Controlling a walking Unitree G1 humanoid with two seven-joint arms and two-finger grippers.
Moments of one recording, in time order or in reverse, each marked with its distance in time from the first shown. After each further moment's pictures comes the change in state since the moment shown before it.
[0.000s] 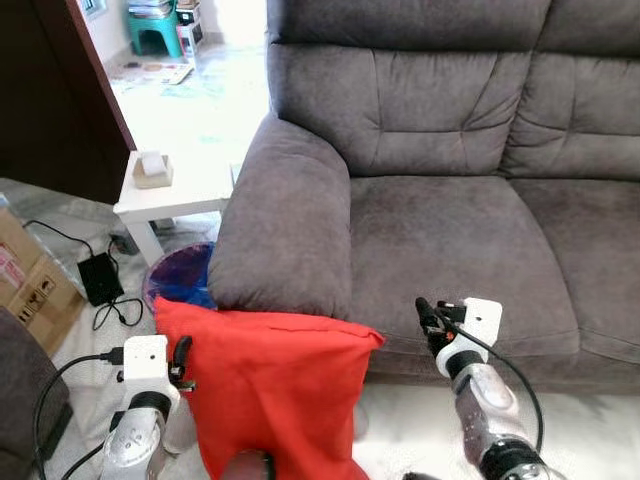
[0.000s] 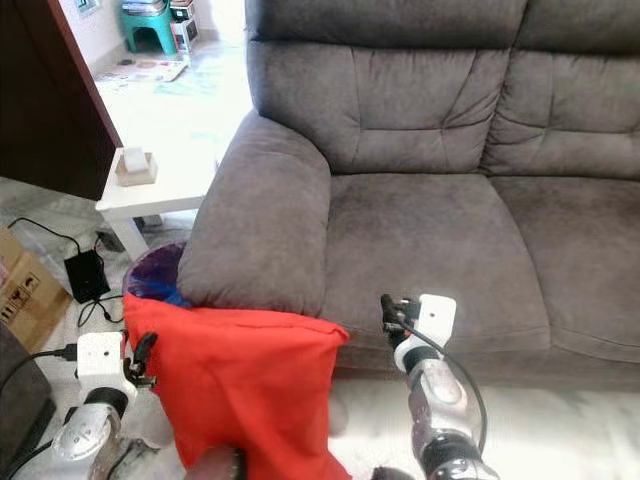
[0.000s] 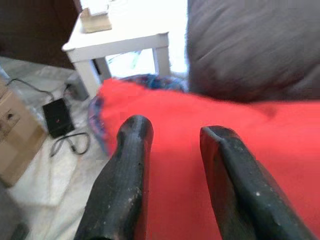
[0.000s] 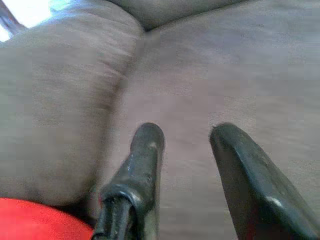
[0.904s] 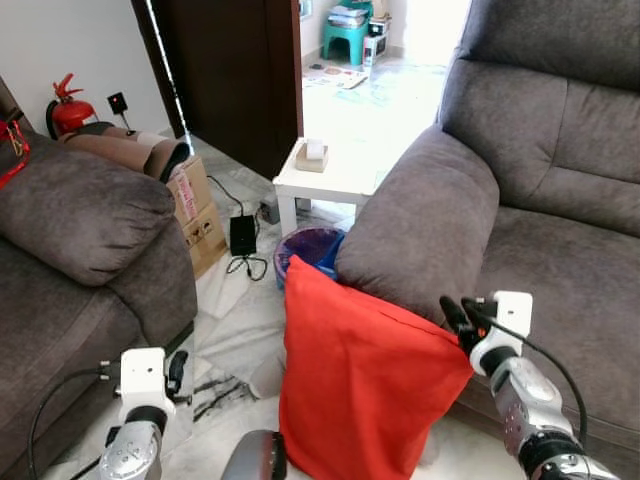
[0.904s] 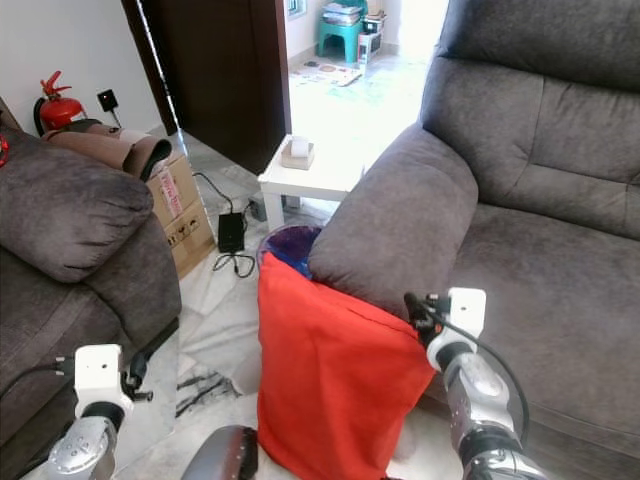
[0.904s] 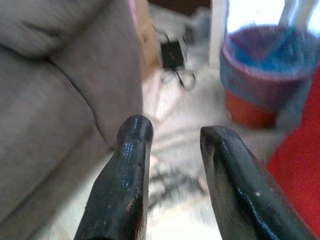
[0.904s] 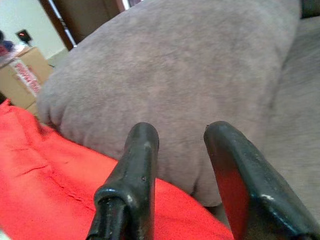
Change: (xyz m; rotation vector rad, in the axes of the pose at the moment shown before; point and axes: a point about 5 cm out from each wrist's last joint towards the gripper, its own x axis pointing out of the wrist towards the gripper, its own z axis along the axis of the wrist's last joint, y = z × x) left arm -0.020 0.018 -0.038 0.103 0.201 0.011; right arm 0.002 -0.018 0.016 -0.020 0.037 0.076
